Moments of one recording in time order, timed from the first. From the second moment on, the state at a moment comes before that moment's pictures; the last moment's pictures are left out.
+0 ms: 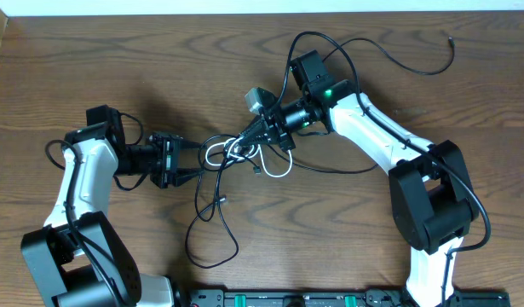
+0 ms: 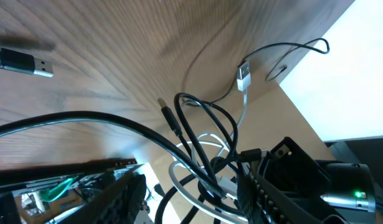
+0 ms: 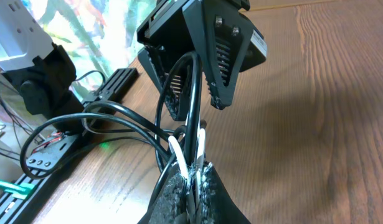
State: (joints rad) left arm 0.29 1.61 1.04 -1.05 1.00 -0.83; right arm 0.50 2.06 1.52 -0.52 -1.26 -0.82
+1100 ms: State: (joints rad) left arm 0.19 1.61 1.03 -0.58 0.88 -0.96; right arm 0.53 2.06 1.52 -0.55 -1.26 -0.81
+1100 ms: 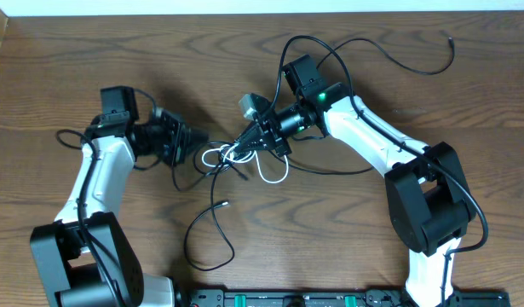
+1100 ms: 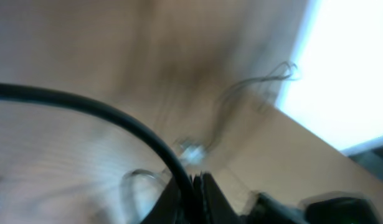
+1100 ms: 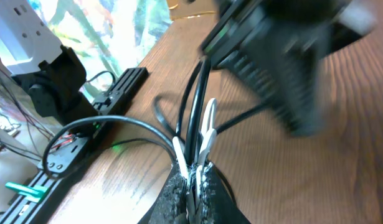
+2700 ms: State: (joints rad) left arm 0.45 1.62 1.03 -0.44 1.01 -0.61; right arm 0.60 2.06 1.52 -0.40 -0.85 -0.29
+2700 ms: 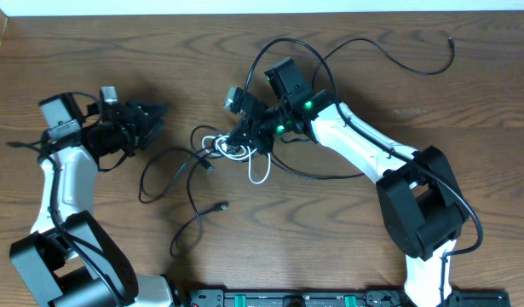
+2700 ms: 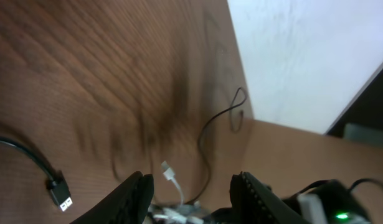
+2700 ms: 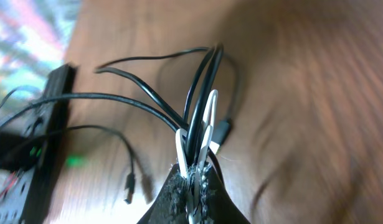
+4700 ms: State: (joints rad) left arm 0.29 1.61 1.06 -0.86 1.08 -0.56; right arm 0.50 2.06 1.52 -0.11 -1.23 -0.43
